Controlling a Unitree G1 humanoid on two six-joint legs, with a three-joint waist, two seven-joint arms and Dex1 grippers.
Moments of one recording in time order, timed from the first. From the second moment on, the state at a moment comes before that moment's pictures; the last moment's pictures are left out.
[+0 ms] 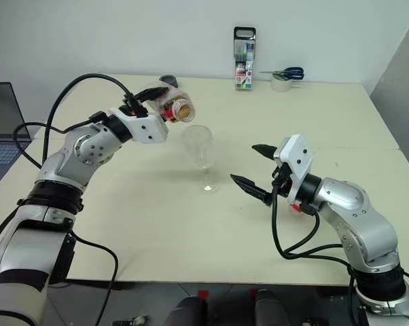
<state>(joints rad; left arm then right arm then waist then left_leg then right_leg) -0.97 0.70 -0.19 0.73 0.54 -0.70 -0.23 -0.38 -0.55 0.00 -0.54 0.49 0.63 0.65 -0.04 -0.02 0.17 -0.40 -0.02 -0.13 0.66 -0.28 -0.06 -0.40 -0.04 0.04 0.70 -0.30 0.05</state>
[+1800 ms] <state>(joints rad) -1.06 0.74 -0.25 0.80 0.67 -0.77 -0.09 -0.36 -0.46 0.04 -0.57 0.53 0.63 0.61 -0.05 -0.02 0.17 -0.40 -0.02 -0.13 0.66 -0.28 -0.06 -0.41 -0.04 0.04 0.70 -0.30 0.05</state>
